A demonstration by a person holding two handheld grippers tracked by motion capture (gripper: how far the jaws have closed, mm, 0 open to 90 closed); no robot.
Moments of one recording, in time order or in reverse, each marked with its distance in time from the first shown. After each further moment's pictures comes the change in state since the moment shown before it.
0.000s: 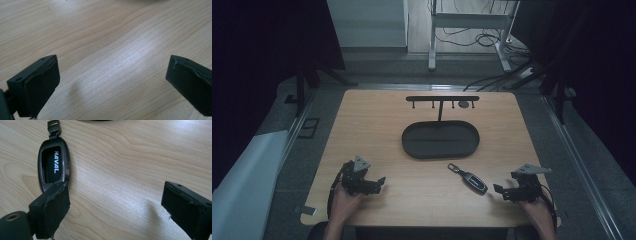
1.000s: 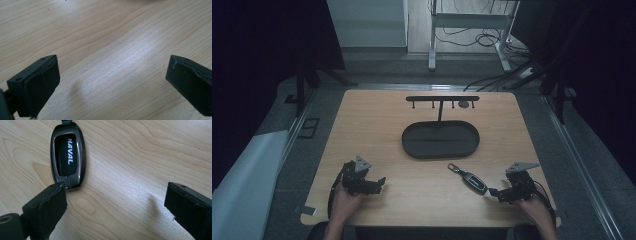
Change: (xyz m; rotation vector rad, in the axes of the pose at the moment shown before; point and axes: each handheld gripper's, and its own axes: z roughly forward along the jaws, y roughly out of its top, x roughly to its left) left arm -0.001 0.000 0.001 0.005 0.007 0.012; right arm 0.014 0.016 0.008 0.146 0.039 -0.069
